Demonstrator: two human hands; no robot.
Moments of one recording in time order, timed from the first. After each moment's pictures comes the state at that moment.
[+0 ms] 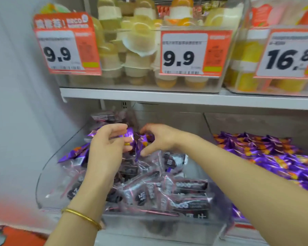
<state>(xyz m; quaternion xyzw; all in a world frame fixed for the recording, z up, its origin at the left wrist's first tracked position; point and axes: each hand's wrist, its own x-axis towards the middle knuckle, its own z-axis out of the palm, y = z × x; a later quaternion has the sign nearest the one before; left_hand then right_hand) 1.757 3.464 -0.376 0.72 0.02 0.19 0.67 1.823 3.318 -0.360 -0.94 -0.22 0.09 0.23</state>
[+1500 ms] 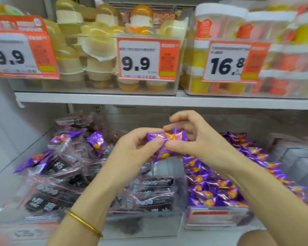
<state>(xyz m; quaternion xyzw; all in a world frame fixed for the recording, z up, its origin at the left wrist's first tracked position) 1.719 3.379 -0.351 0.67 -0.21 -0.03 0.71 1.701 3.208 -0.331 -0.78 -0.13 -0.04 0.62</state>
